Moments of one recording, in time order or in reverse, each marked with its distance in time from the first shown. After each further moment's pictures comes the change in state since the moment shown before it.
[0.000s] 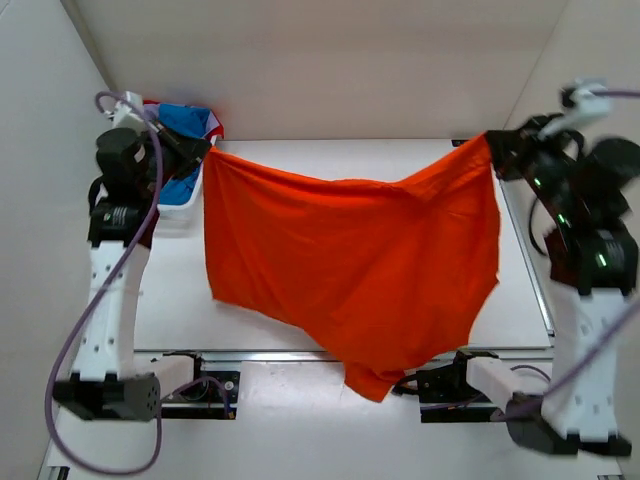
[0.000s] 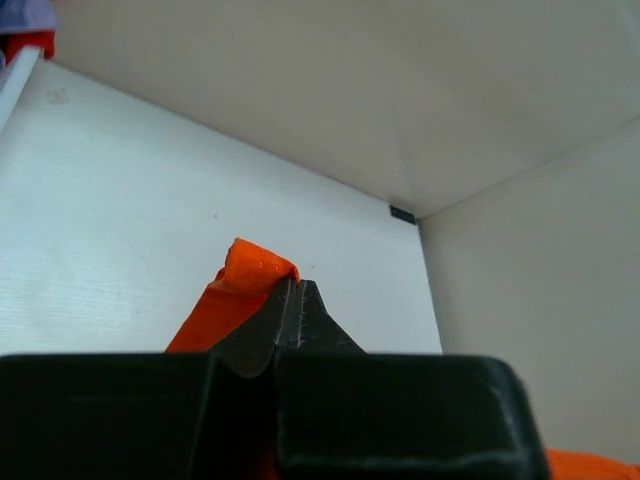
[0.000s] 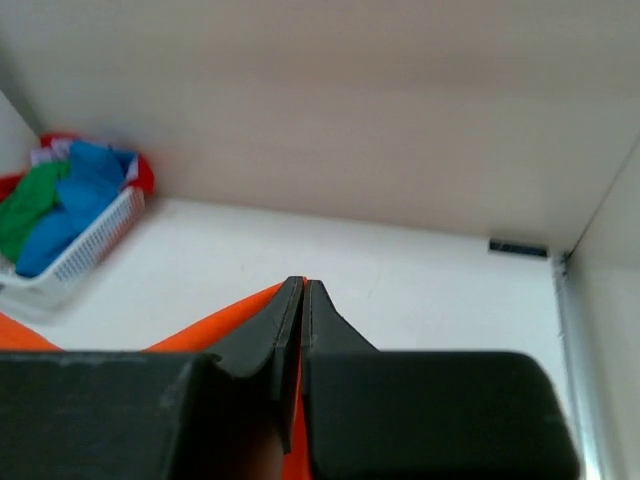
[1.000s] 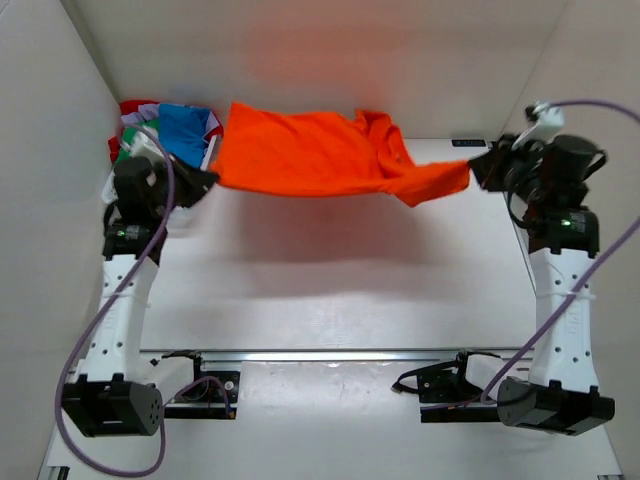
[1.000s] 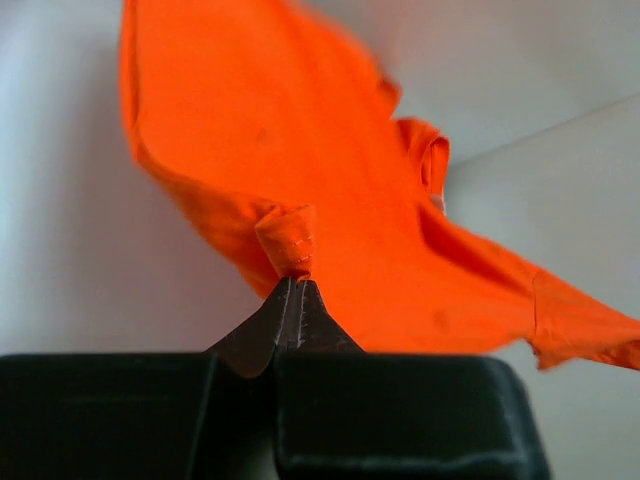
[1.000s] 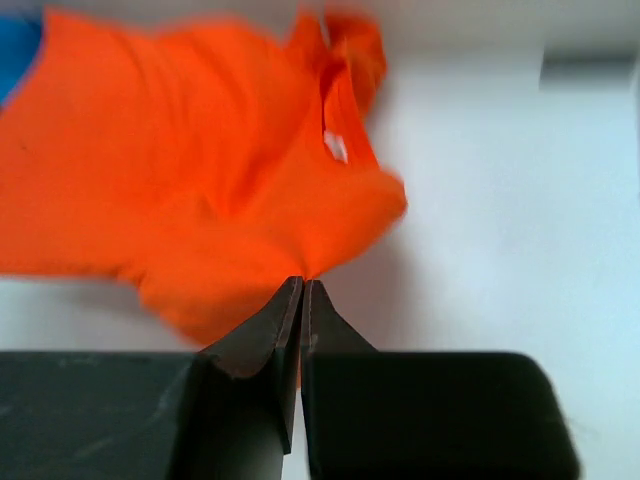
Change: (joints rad) left arm 0.037 -0.026 -0.225 0.085 0.096 -0.016; right arm -0.139 0.107 -0.234 0.077 -0.192 0.032
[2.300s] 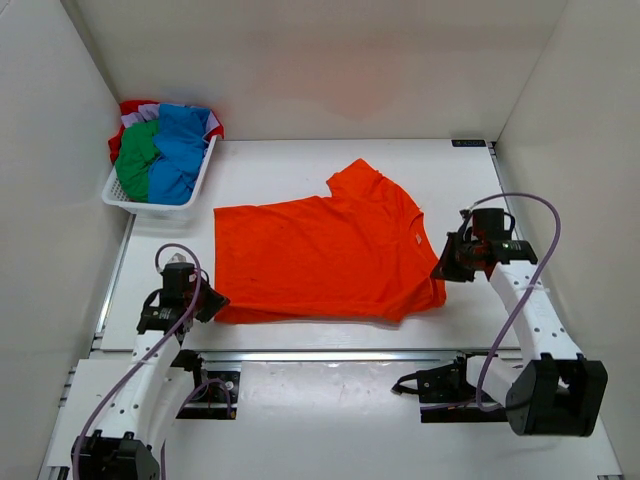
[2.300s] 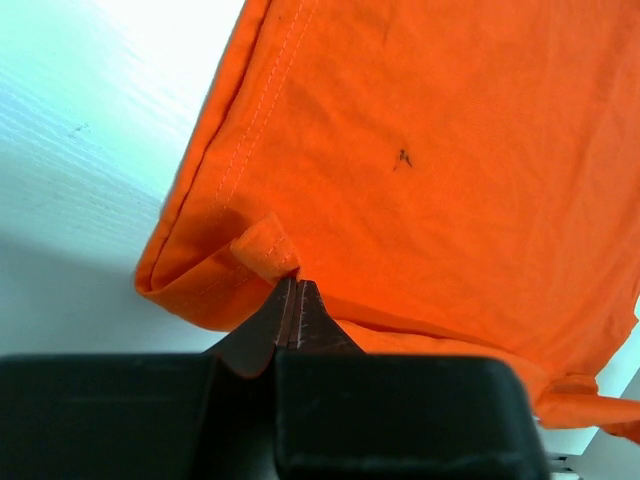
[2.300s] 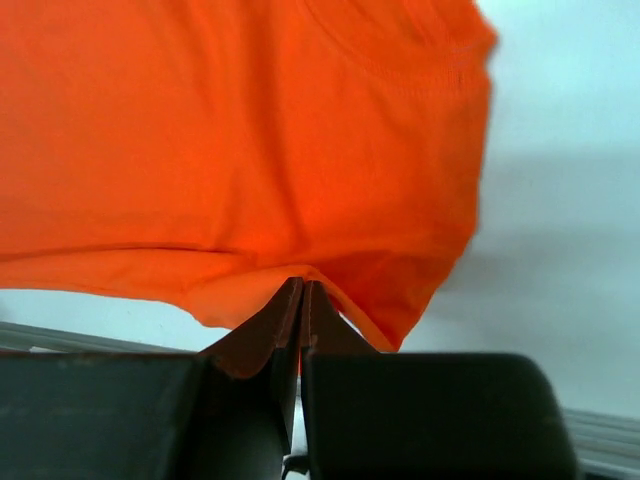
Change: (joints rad) left arm -0.082 -0.440 -0.847 -0.245 -0.246 -0.130; right arm 0.135 -0.041 -0.663 -0.243 0.173 0.158
